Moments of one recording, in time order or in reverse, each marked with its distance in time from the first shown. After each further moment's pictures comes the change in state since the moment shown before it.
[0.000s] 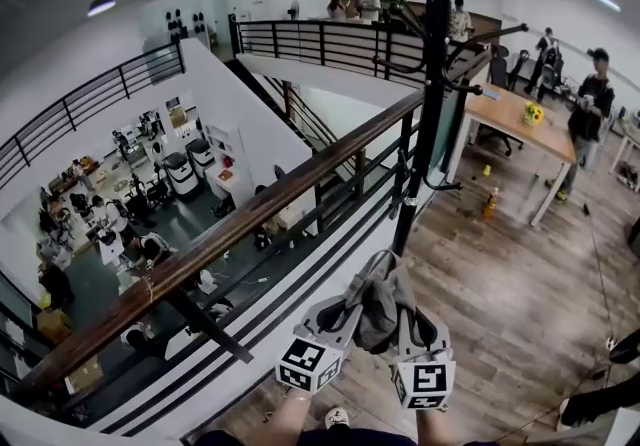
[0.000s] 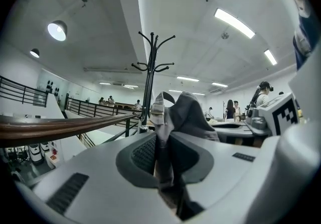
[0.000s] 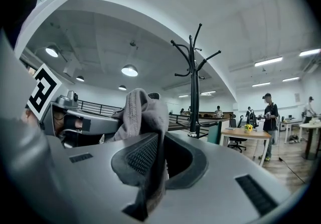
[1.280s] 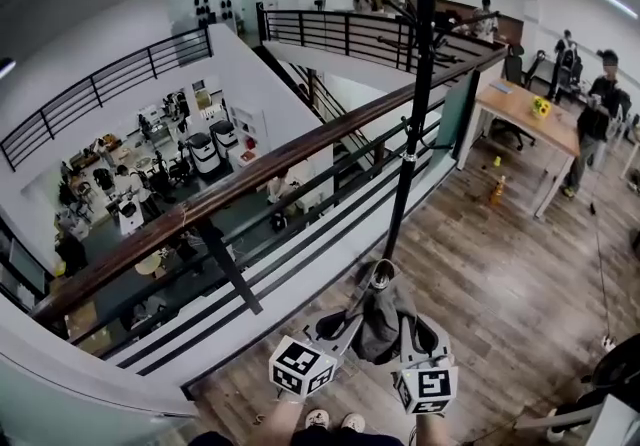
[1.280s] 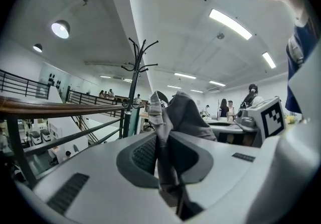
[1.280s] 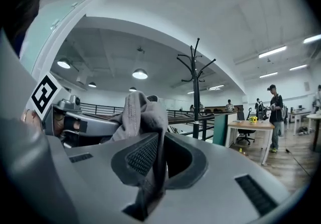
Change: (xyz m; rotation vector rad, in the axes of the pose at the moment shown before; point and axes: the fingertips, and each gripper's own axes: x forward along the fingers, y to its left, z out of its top) left arm -0.154 -0.176 -0.027 -0.051 0.060 -0.004; right arm -0.216 0.039 -0.013 0.051 0.026 0.132
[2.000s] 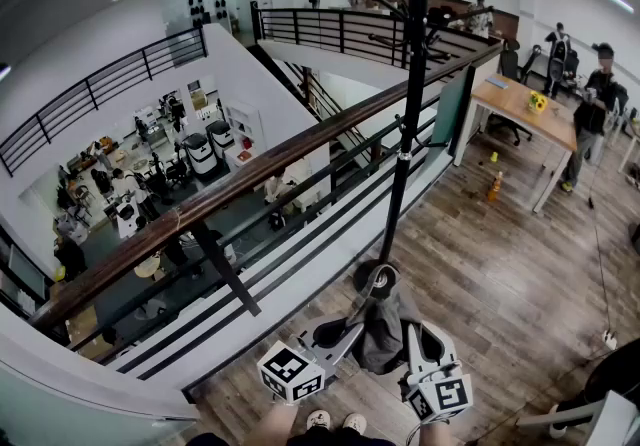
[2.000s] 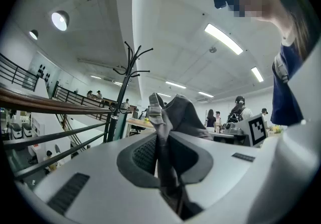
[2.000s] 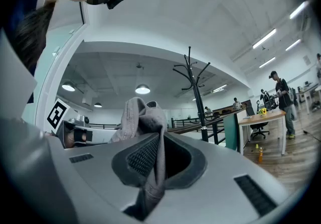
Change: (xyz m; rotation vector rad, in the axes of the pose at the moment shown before) left arm 0.006 -0.009 0.015 -0.030 -0.110 -0.151; right arm -0.006 -0.003 0.023 0.154 -0.198 0.129
